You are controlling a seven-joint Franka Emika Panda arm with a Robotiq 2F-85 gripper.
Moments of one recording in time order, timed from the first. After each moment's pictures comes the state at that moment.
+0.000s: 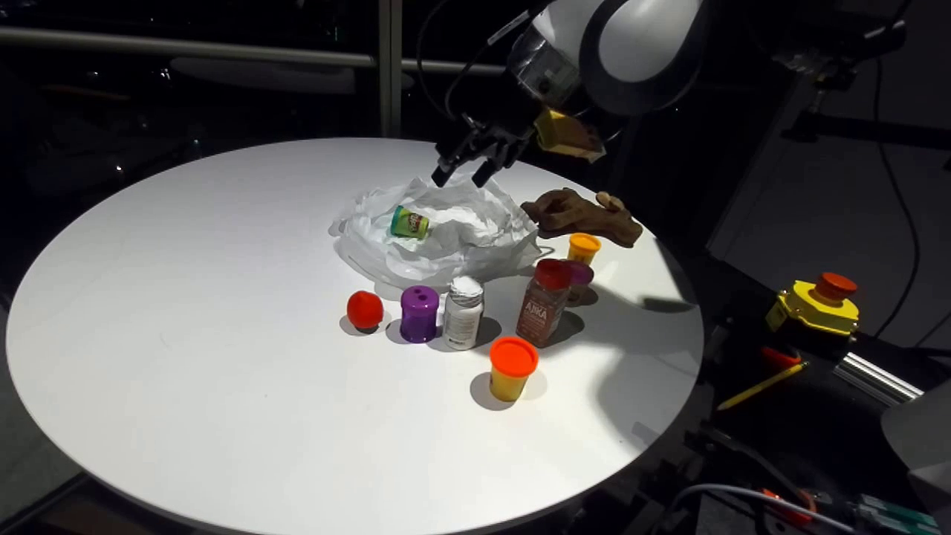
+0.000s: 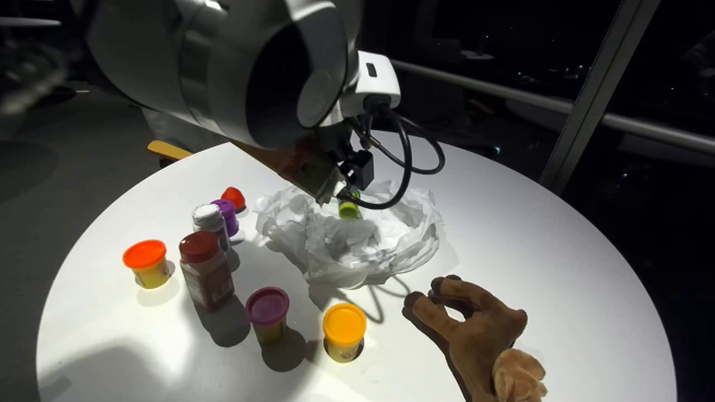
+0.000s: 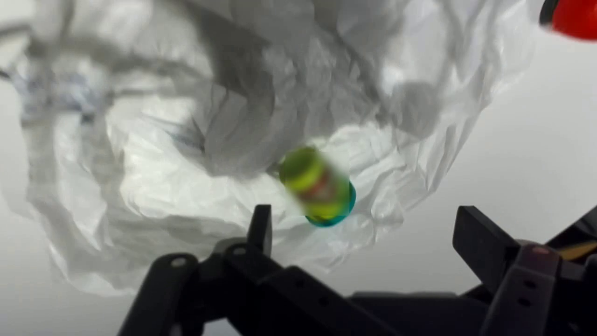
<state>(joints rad) -0.64 0.43 0.57 -2.37 -0.27 3.21 0.21</state>
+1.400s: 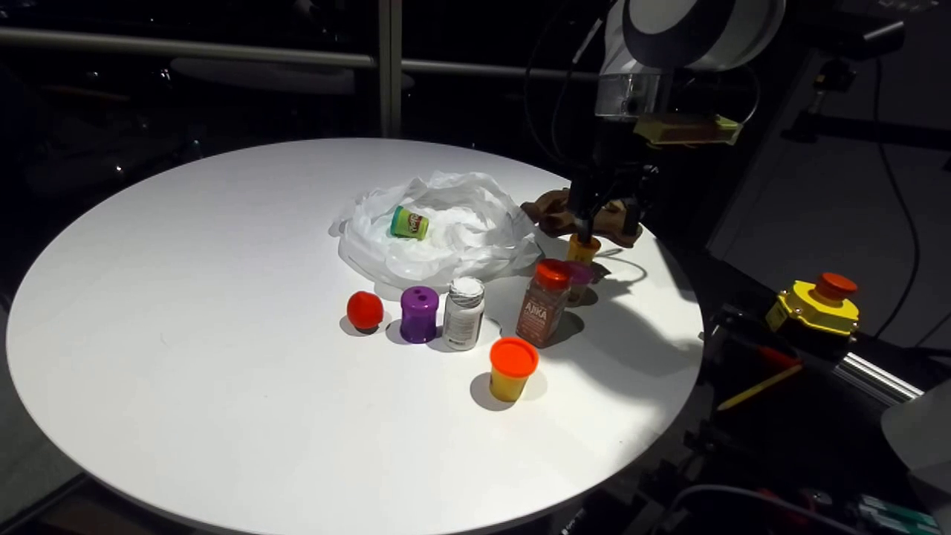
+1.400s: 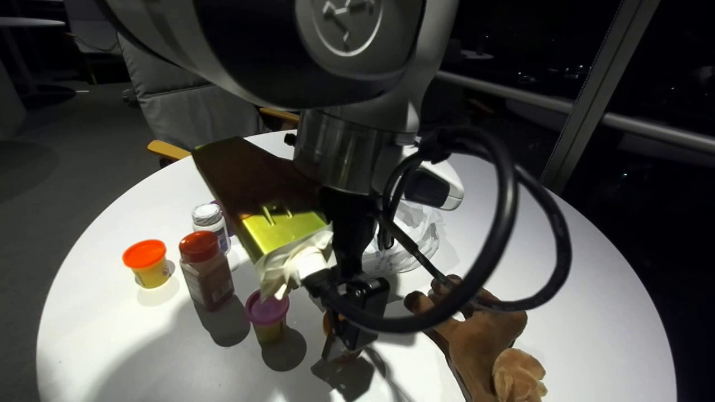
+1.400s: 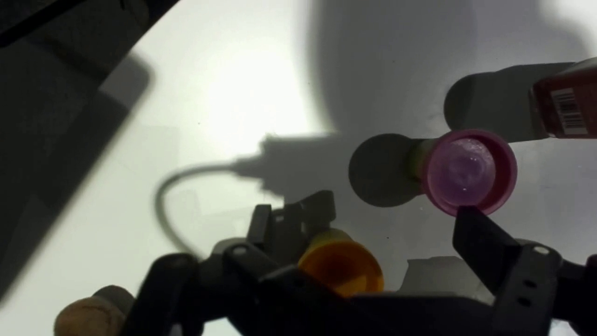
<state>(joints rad) -0.27 0.19 0.03 -2.49 0.05 2.49 0.17</state>
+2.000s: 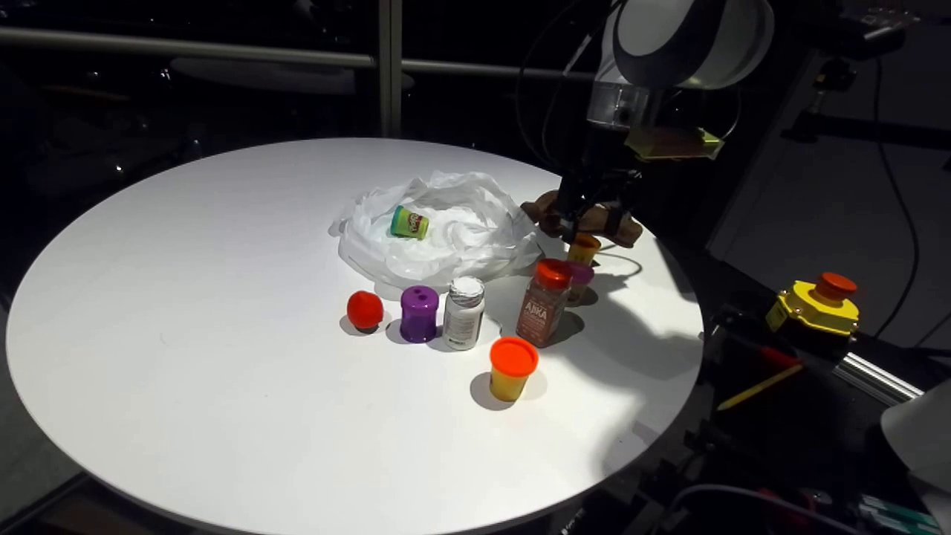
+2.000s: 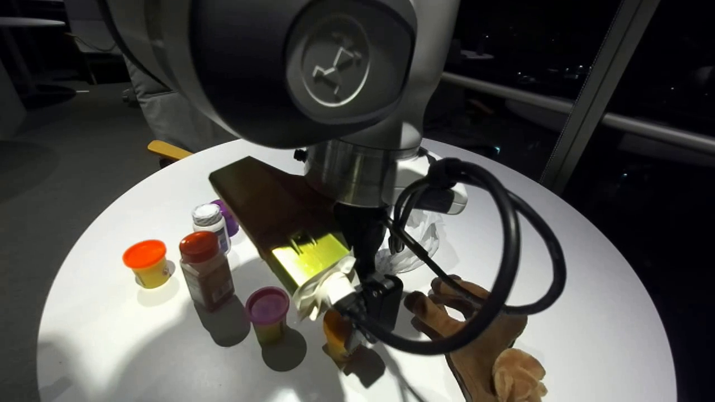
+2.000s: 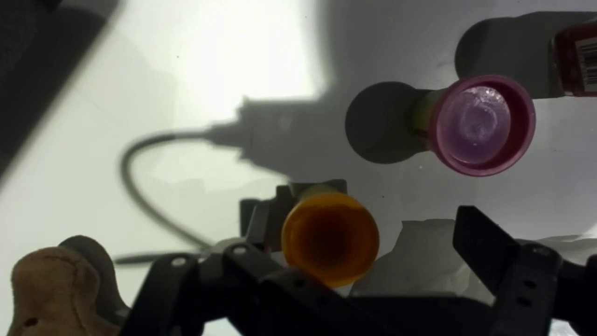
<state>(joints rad) -0.21 0.25 -0.02 -2.48 0.09 2.64 0.08</state>
